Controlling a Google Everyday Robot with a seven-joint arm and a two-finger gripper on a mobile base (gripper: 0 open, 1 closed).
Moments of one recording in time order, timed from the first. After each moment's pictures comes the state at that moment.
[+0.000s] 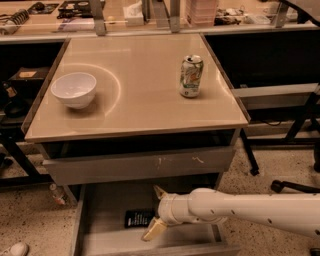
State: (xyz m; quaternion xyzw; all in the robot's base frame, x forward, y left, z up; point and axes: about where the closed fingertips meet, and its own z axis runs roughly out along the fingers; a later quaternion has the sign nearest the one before) arm 0.471 0.038 0.456 -0.58 0.70 0.21 0.36
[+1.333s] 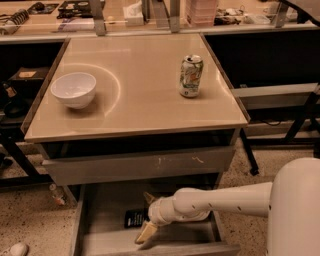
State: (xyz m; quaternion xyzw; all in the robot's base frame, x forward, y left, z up) arm 0.482 0.075 0.383 -0.61 0.69 0.24 0.32
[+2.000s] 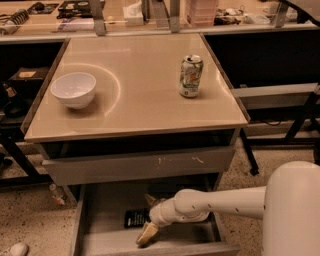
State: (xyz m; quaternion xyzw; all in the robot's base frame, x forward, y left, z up) arm 0.487 0.073 0.356 -0.60 0.69 0.25 0.32
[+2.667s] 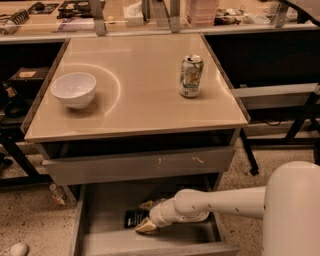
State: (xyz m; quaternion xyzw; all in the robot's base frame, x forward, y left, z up) arm 0.487 0.073 0.356 -0.60 0.69 0.25 0.32
